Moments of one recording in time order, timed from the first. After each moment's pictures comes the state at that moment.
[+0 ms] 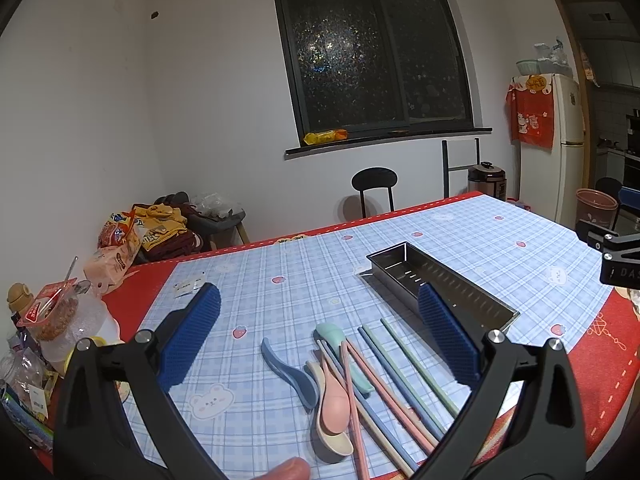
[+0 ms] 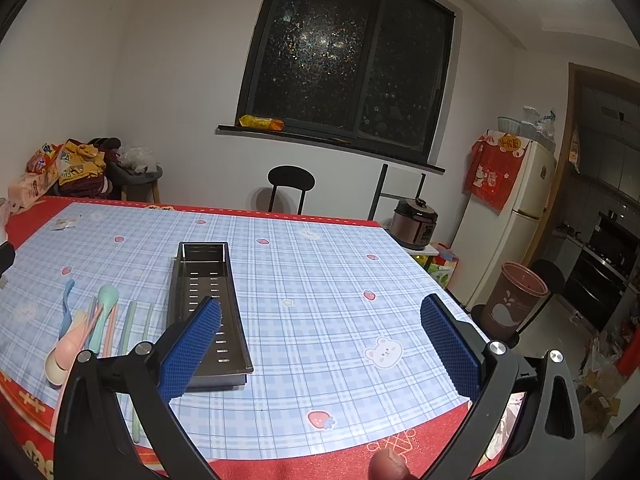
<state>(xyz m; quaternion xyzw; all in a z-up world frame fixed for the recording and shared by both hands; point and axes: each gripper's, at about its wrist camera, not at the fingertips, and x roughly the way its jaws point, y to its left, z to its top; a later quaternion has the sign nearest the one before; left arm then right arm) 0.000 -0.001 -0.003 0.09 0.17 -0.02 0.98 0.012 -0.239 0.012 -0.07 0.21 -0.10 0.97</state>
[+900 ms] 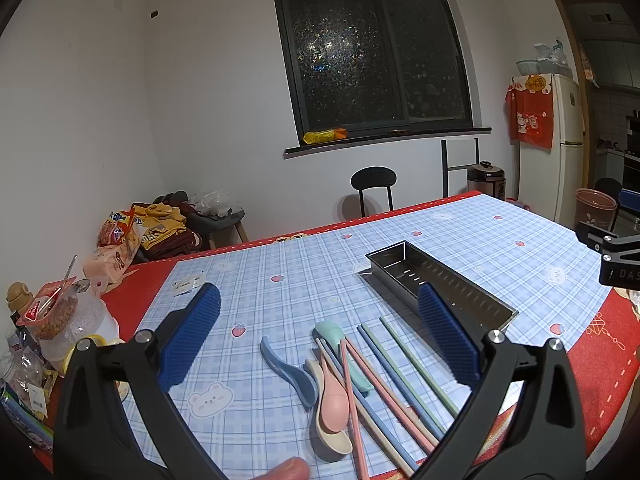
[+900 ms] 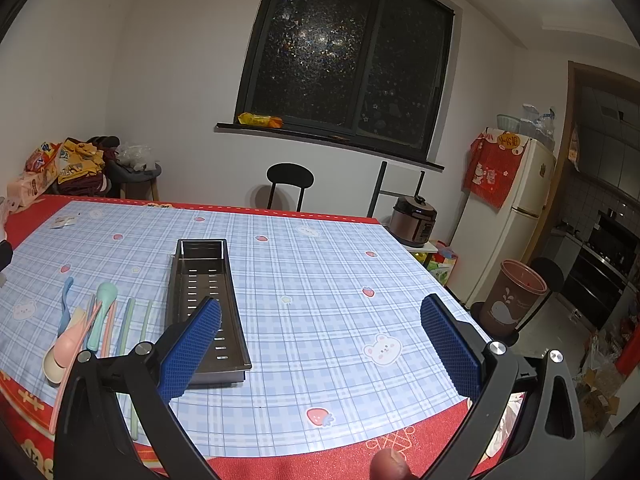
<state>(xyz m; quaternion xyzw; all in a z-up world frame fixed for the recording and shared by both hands) 0.001 0.000 -0.004 0.09 0.17 -0.03 0.98 0.008 -0.242 0.012 -0.07 0.22 -0.10 0.97</state>
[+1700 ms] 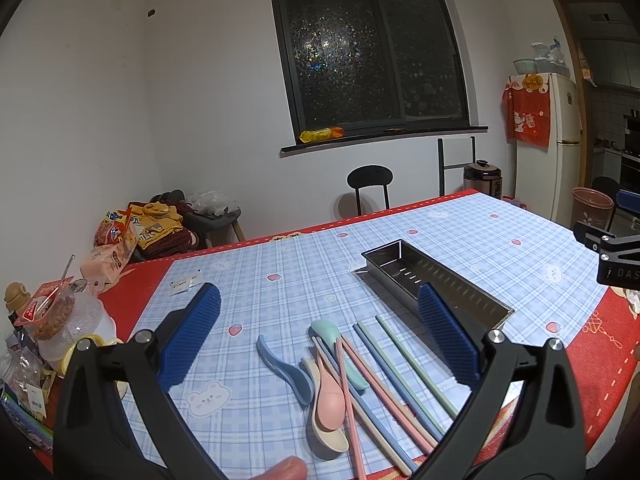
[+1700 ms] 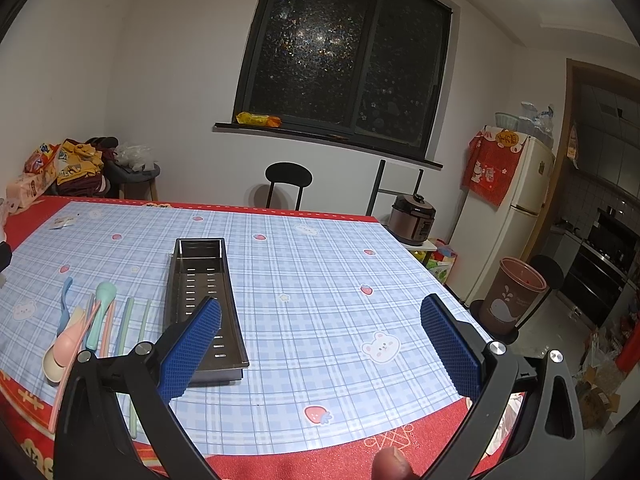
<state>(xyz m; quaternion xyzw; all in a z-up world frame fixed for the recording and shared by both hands) -0.002 -0.002 -0.005 0.09 0.17 -0.03 0.98 0.007 -0.244 0.013 -0.07 0.22 -0.11 0.97</state>
